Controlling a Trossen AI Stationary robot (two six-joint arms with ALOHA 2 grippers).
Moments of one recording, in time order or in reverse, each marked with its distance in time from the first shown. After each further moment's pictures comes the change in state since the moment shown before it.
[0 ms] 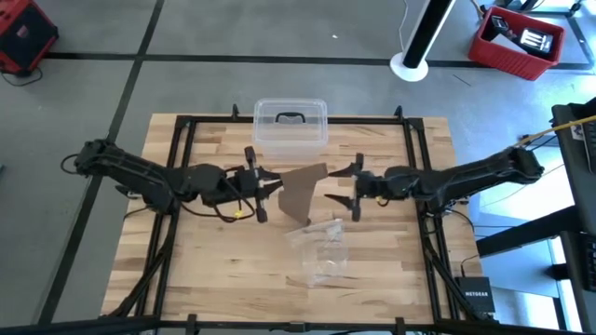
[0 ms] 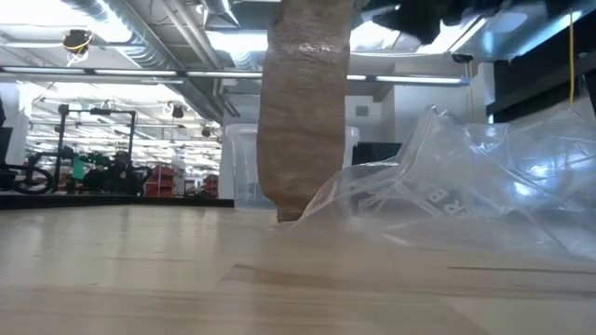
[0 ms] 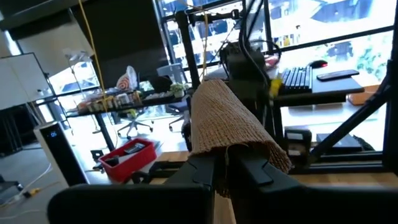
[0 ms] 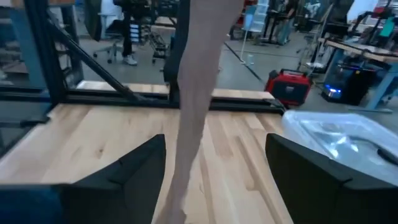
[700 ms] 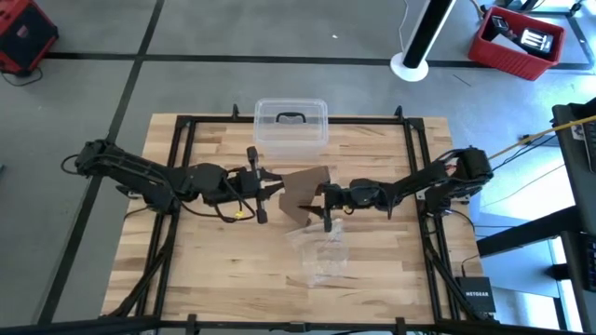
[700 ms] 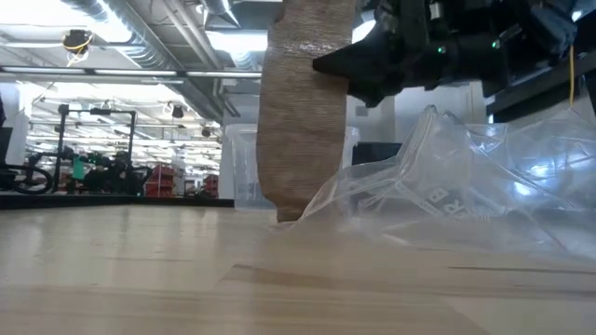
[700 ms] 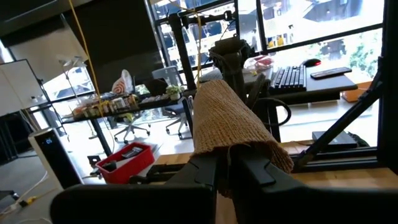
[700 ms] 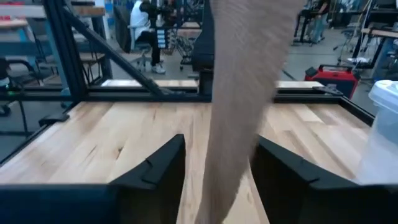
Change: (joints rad) left arm 0.010 0.001 0.000 -0.001 0.040 0.020; right arm -0.056 0.565 -0.009 0.622 -0.174 0.076
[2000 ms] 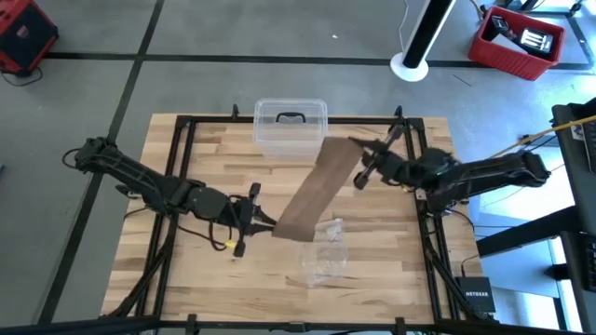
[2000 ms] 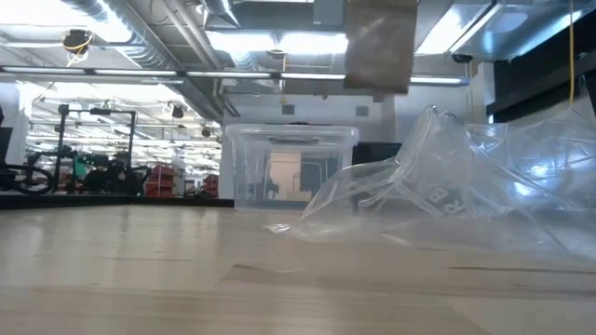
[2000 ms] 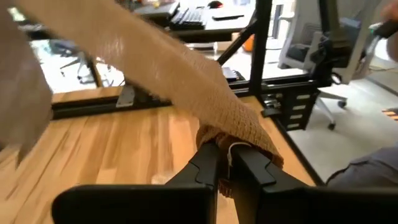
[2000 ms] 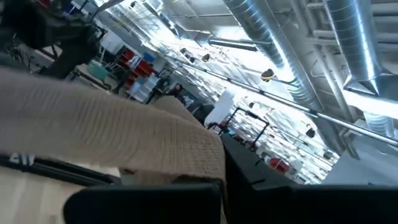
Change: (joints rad) left arm -0.151 -0.027 -0.033 -0.320 0.214 -0.285; right arm 0.000 -0.703 0.100 -0.355 0.410 -0.838
